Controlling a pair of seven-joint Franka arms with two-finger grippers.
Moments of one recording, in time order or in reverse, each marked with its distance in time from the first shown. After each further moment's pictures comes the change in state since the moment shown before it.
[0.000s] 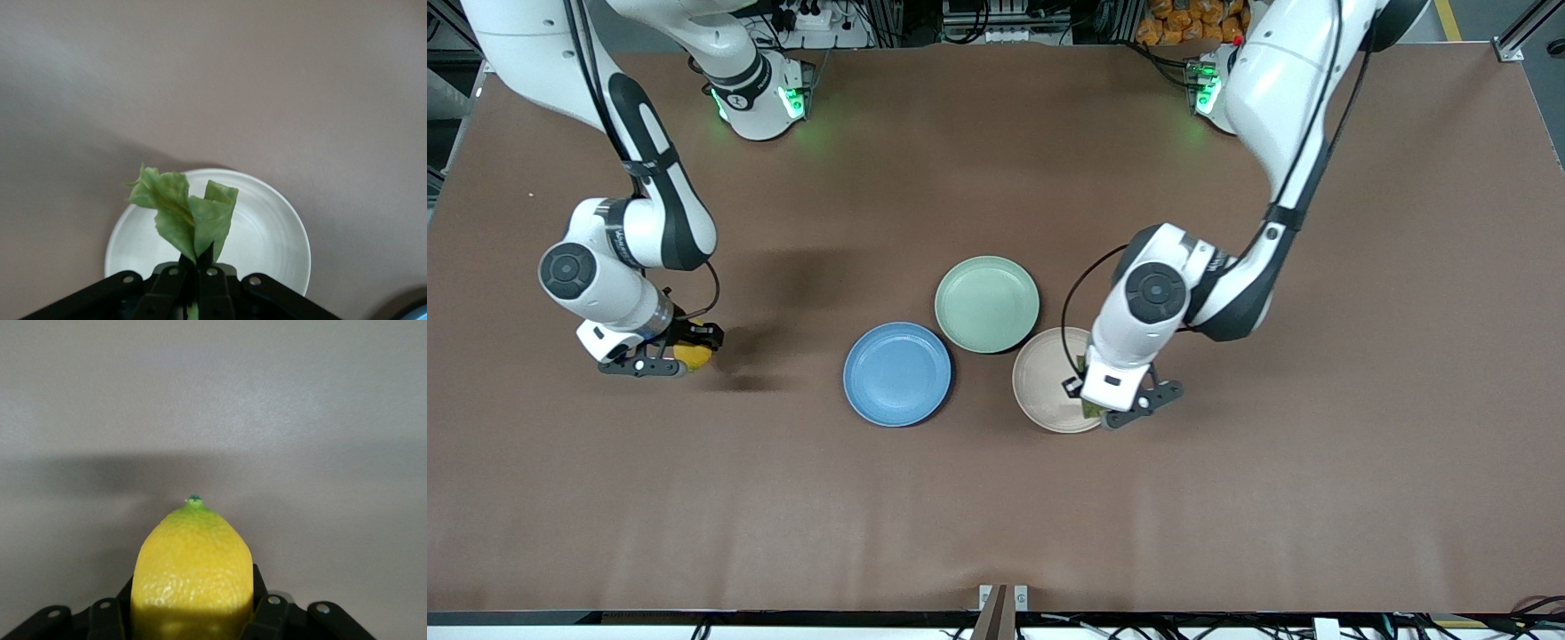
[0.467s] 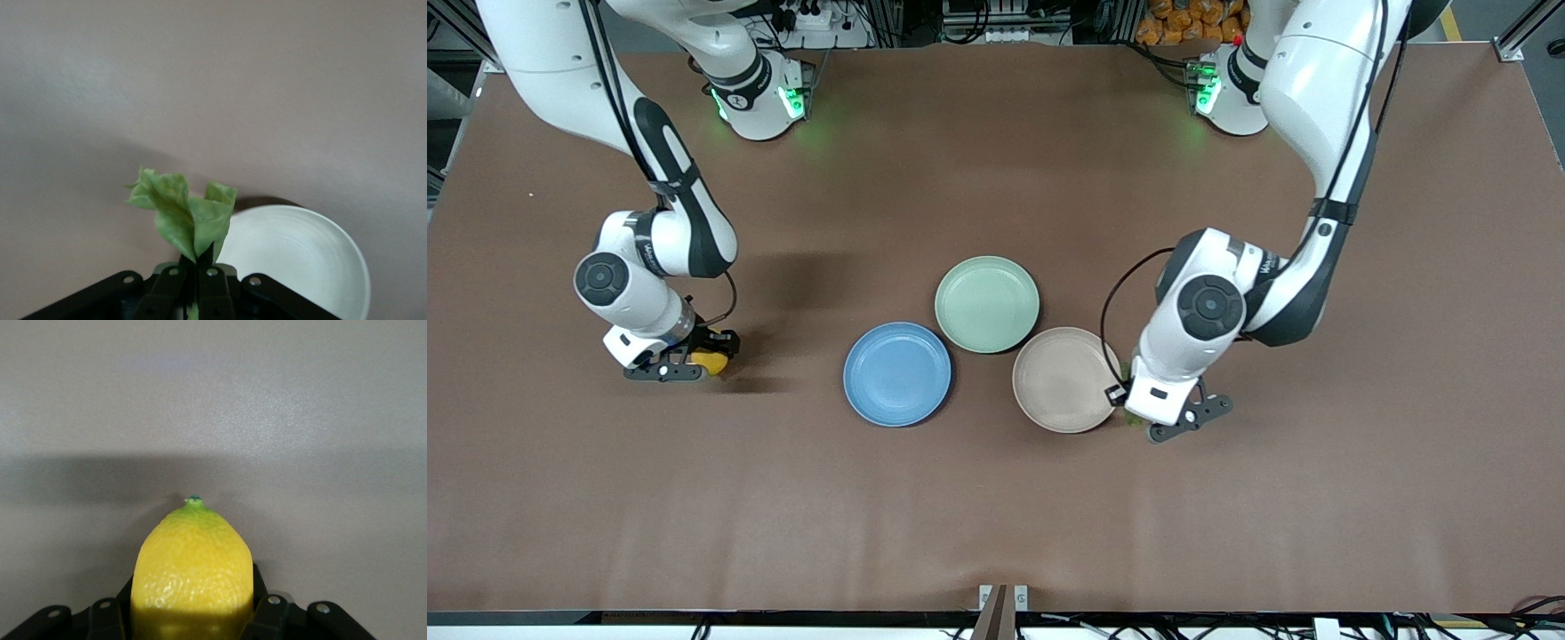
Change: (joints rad) left arm 0.071 -0.020 0.018 -0.005 0.001 -0.063 0.169; right arm 0.015 0.078 0.005 -0.003 0.000 0.107 0.000
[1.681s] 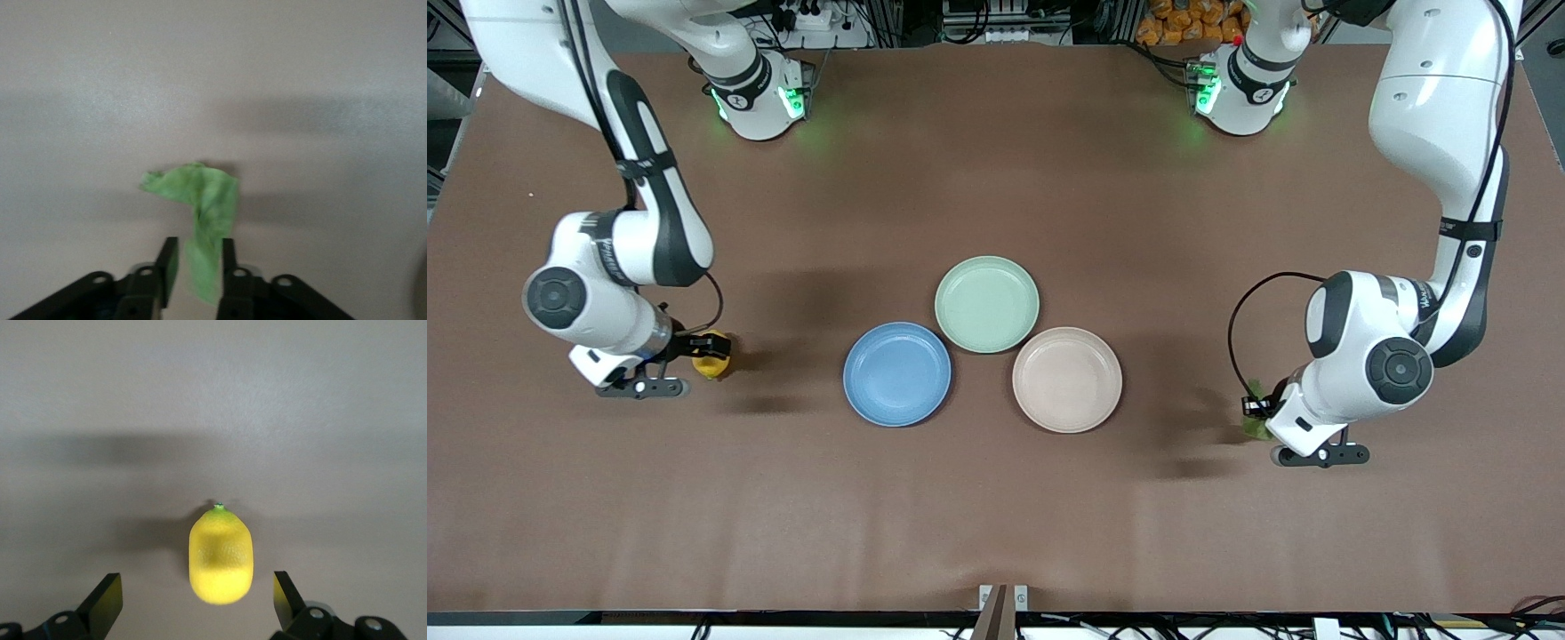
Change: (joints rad) left arm 0.277 0.003 0.005 -0.052 0.001 -0.070 0.610; right arm 0.019 -0.098 -0.001 0.249 0.000 -0.433 0.000
